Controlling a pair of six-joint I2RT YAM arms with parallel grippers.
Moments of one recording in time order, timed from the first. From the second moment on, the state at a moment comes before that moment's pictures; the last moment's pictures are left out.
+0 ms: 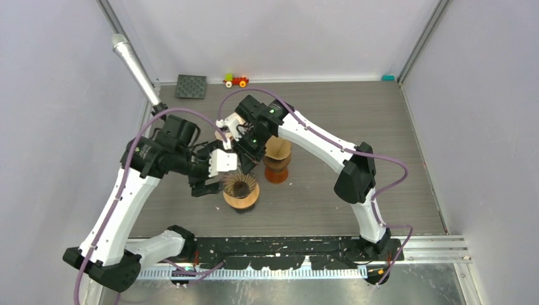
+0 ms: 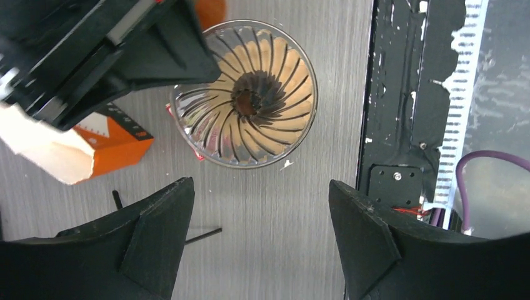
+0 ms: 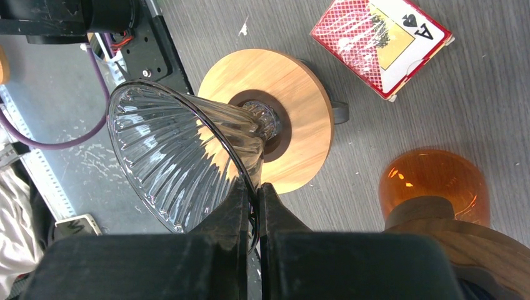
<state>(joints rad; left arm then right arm) -0.40 1.07 1.44 -1.45 0.57 1.02 0.90 2.09 2.11 -1.17 -0.52 -0.09</state>
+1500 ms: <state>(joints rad) -0.83 1.09 1.33 -1.35 0.32 0.99 0.95 2.31 2.49 -1.48 -0.49 -0.31</state>
